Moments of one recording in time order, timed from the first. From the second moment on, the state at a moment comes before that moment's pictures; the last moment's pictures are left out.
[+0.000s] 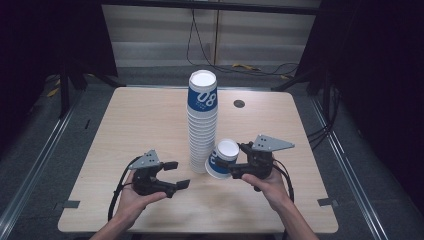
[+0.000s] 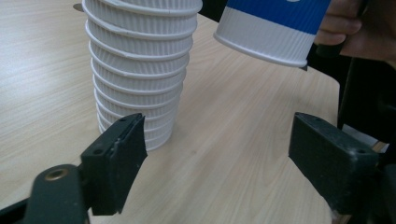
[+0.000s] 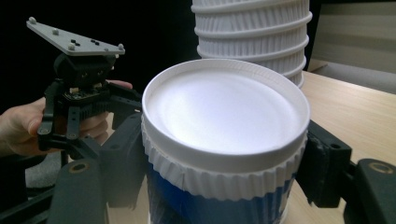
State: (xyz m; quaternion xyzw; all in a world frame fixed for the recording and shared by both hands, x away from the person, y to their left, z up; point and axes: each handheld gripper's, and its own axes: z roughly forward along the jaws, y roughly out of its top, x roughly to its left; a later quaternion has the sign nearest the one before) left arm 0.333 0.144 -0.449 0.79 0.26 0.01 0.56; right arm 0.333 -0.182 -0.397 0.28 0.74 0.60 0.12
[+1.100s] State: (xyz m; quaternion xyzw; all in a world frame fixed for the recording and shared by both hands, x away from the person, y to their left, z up) left arm 0.320 0.129 -0.458 0.78 0.23 0.03 0.58; right arm 0.336 -0.151 -0.437 0.25 0.74 0.63 0.00
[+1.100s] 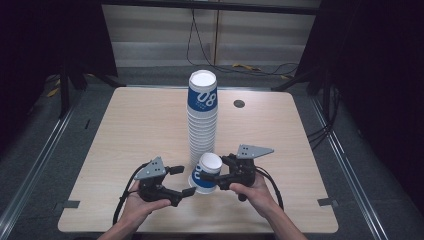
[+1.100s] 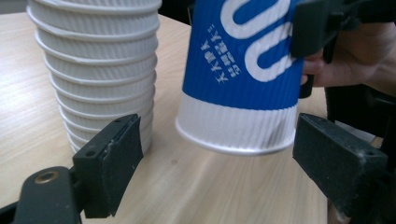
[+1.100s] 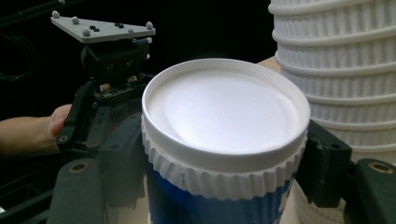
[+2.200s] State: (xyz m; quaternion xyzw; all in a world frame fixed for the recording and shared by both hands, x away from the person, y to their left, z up) left arm 0.314 0.108 -0.459 0.79 0.20 0.01 0.58; right arm 0.332 -0.136 -0.441 0.23 0.72 0.65 -0.03
